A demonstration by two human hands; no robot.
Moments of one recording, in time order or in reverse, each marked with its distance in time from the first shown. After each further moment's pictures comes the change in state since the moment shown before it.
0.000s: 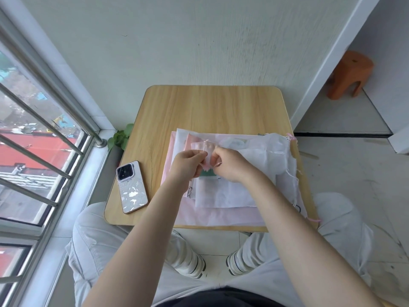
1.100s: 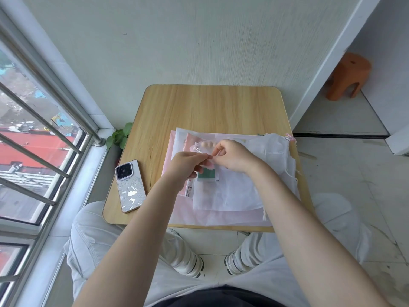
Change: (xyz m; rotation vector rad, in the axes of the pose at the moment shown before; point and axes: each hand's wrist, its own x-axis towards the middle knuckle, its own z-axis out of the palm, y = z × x) left_hand 0.004 0.003 -0.009 0.093 -0.111 -0.065; right_hand 0.011 -0.001 -0.015 0.124 0.030 0.044
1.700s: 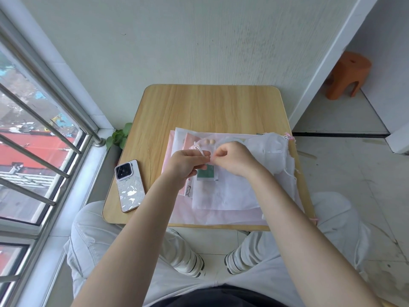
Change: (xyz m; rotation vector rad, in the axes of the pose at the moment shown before) left_hand -0.001 0.002 0.000 -0.081 -0.001 -0.011; right_hand -0.005 0.009 0.007 -0.034 0.128 -0.049
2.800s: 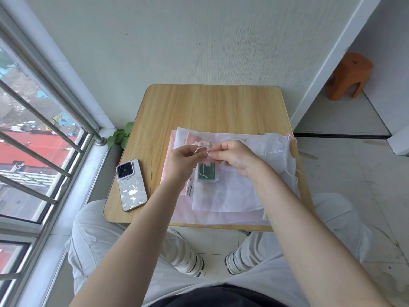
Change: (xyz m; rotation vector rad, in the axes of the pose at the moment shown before) left_hand -0.002 -0.008 0.003 0.015 0.199 0.285; right_hand 0.011 0.004 -0.002 0.470 -0.171 0.114
